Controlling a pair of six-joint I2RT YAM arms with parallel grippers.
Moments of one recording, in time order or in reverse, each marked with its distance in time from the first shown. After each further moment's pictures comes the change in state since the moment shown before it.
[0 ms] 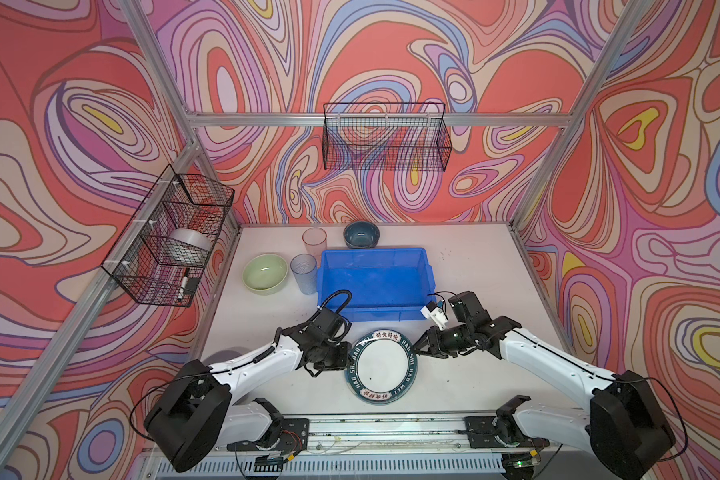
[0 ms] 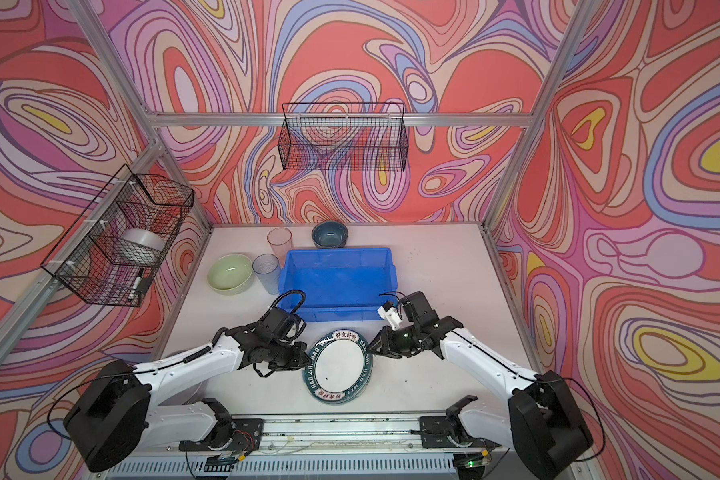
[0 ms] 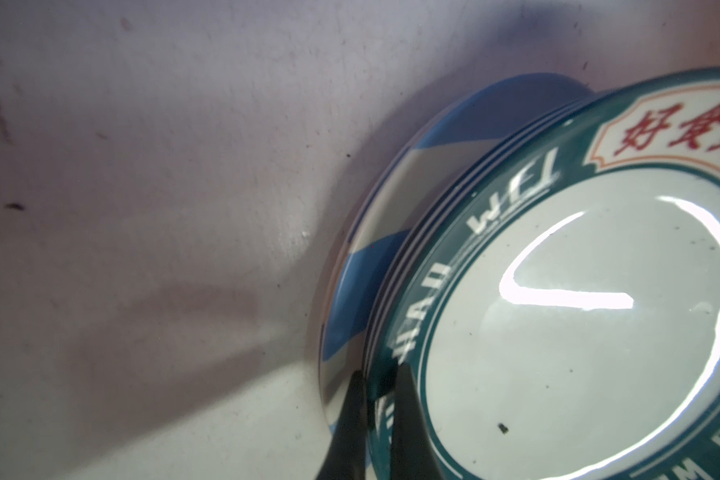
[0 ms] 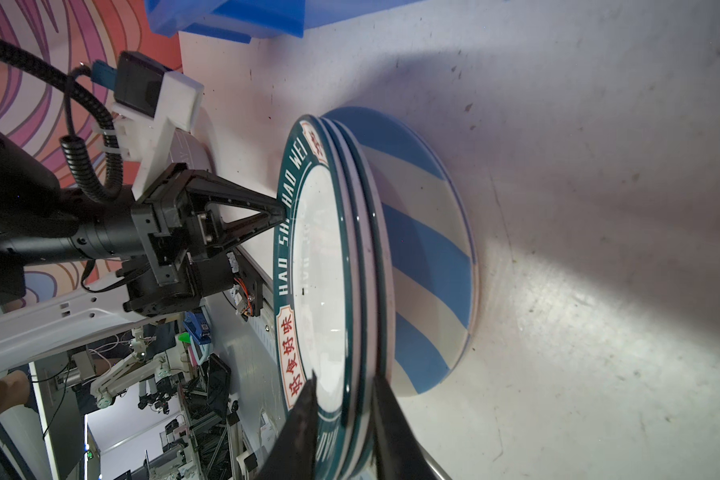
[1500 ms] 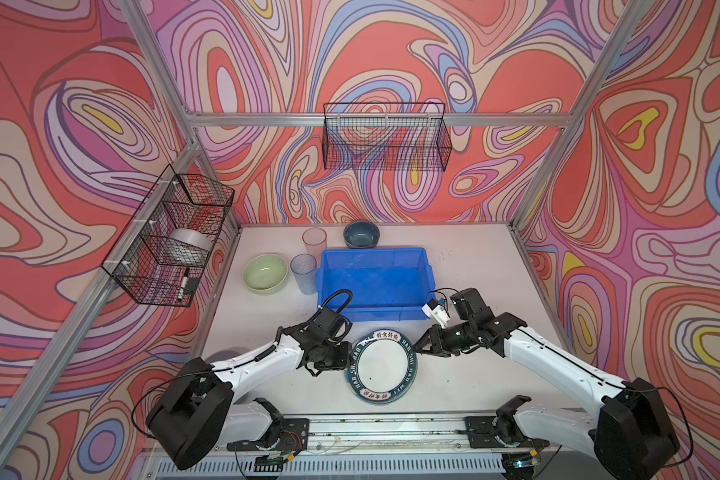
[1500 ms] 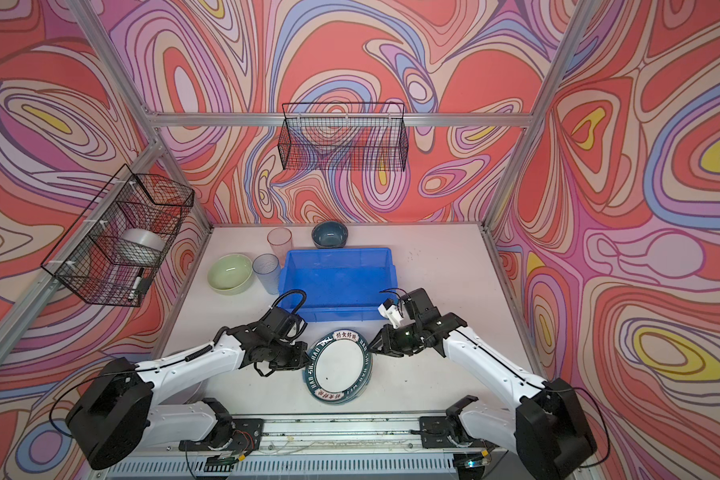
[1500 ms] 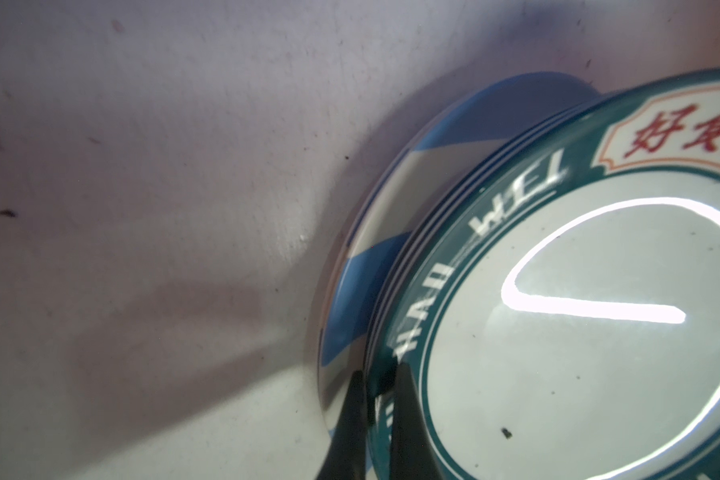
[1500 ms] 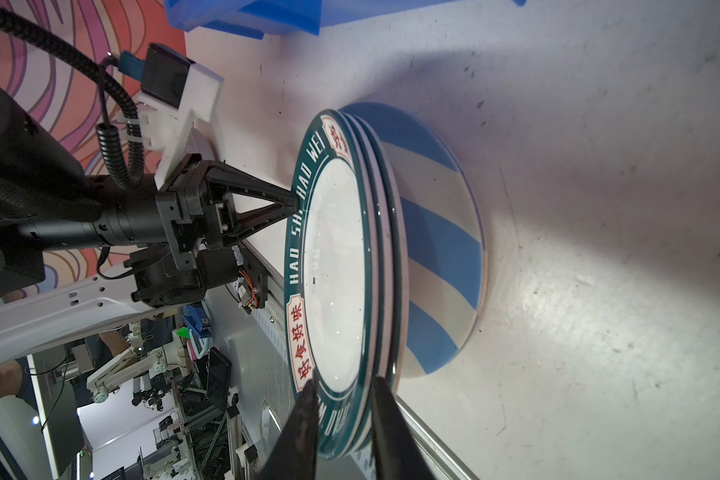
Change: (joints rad) left arm 0.000 0.013 0.005 0.001 0.000 0.008; right arm 0.000 -0.033 0.056 -0.102 0.007 -0.025
